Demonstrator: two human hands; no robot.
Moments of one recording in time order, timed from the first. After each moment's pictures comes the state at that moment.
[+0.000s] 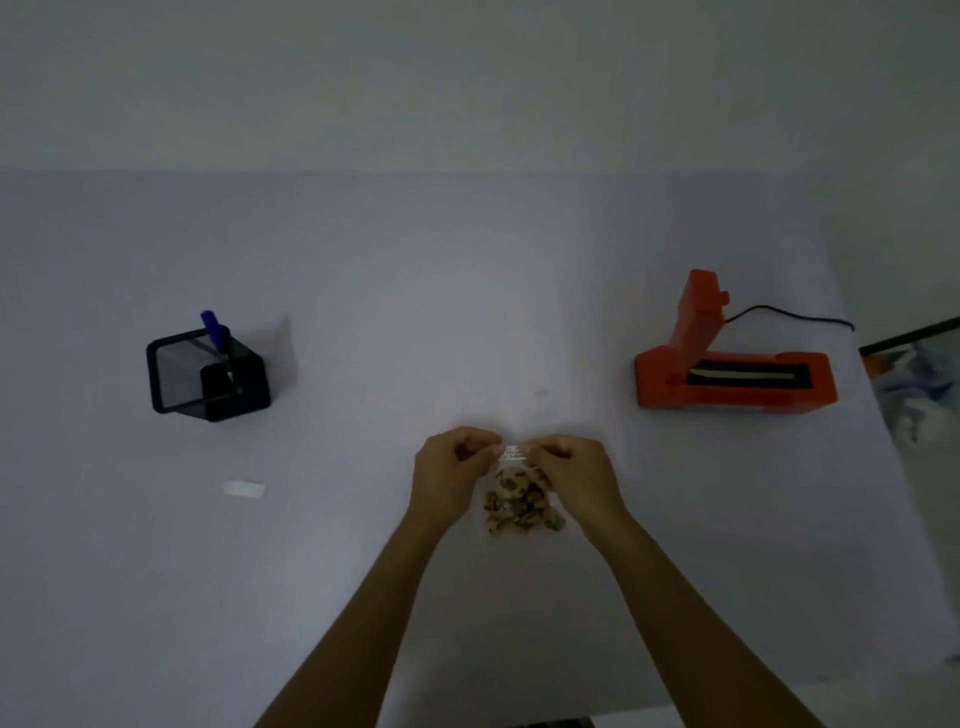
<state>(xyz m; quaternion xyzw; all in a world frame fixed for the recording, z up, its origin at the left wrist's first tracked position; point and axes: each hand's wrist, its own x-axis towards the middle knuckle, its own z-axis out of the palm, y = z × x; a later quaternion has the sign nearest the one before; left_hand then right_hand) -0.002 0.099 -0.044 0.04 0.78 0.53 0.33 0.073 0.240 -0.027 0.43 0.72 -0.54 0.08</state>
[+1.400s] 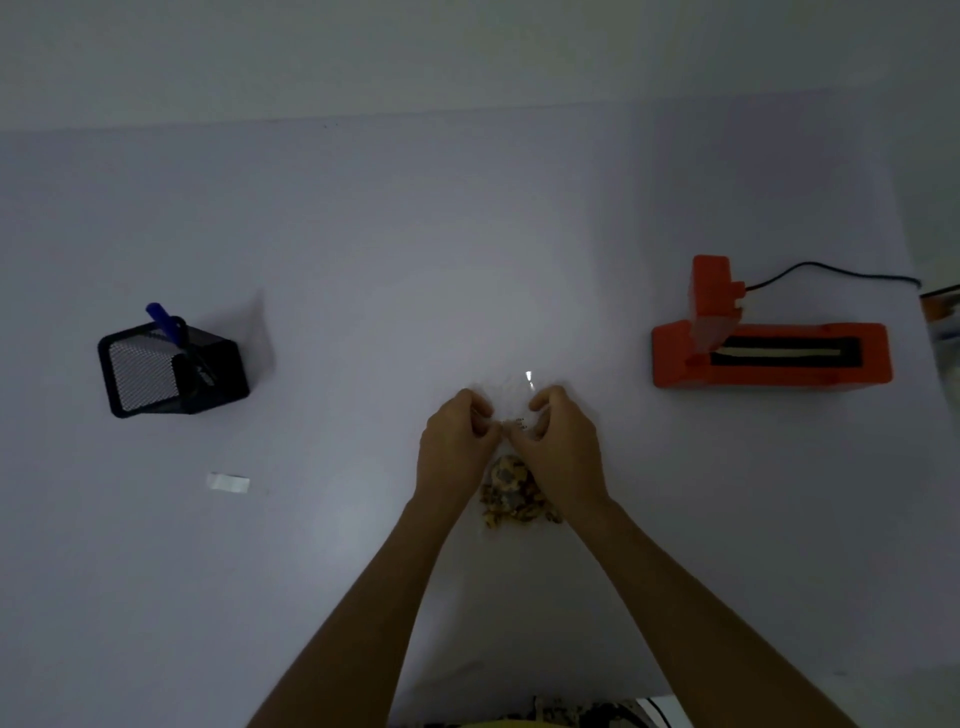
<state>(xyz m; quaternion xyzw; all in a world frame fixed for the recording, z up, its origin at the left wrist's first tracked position) -0.010 0.134 -0.079 0.10 0.89 0.36 0.27 0.057 0.250 -0.074 0.36 0.83 -0.43 0.05</state>
